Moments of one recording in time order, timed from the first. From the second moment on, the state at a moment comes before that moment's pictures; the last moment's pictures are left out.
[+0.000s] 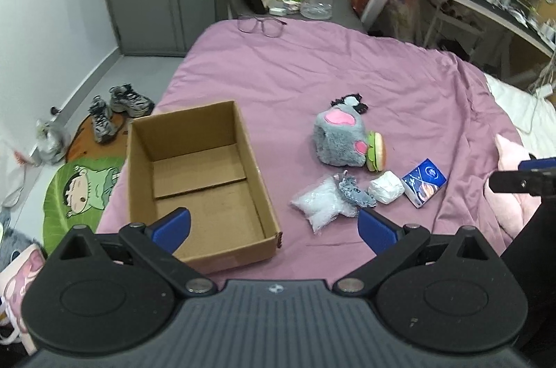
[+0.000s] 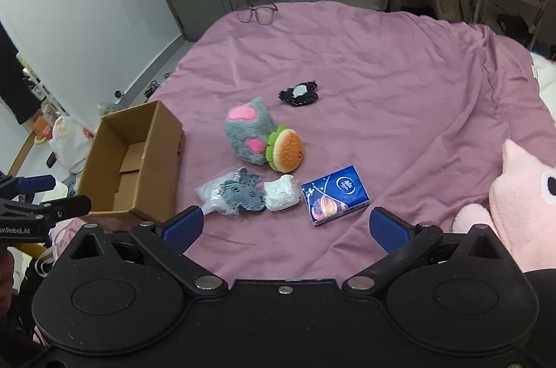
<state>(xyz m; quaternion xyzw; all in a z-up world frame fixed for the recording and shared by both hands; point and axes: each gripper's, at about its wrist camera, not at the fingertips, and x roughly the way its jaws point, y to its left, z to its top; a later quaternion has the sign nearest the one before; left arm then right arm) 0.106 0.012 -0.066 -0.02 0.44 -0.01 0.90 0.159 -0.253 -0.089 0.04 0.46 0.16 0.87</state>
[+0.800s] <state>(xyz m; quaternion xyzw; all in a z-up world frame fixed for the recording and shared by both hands) 0.201 -0.033 -0.124 -0.01 0.48 -0.15 0.86 0.224 -0.277 -0.152 0.10 0.52 0.12 0.84</state>
